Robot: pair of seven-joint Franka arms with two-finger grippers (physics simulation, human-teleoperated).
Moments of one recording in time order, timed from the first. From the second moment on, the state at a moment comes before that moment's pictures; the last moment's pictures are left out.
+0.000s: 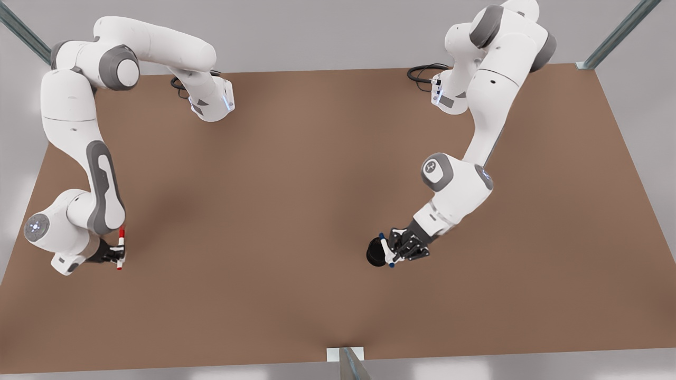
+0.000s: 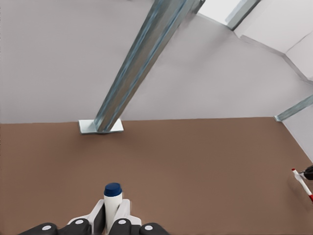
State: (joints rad) left arm -0.14 0.57 -0.40 -1.62 -0.64 2.85 0.38; right arm -0.43 0.67 0.13 -1.62 -0.01 2.35 -0.54
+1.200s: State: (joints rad) left arm 0.06 0.26 -0.18 -1.32 0.02 1.88 0.50; right arm 0.24 0.77 0.50 -1.17 -0.11 2.66 -0.17
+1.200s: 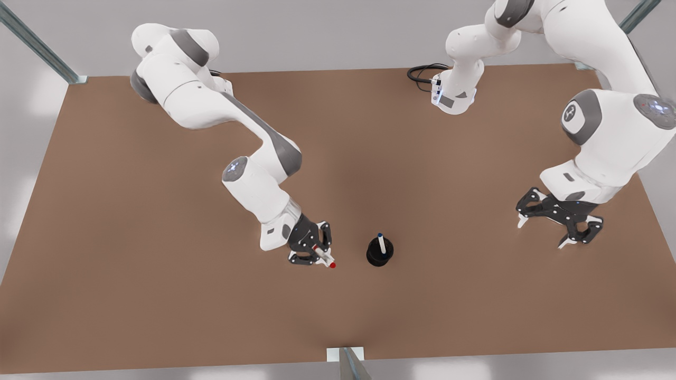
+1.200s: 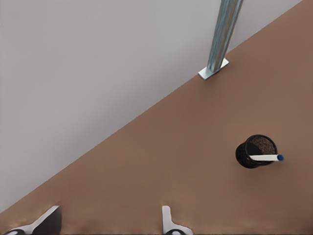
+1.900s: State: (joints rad) left arm -0.07 0.25 -0.06 -1.44 0.05 1.60 0.05; right arm 0.68 1.19 0.08 -0.76 -0.13 2.97 0.11
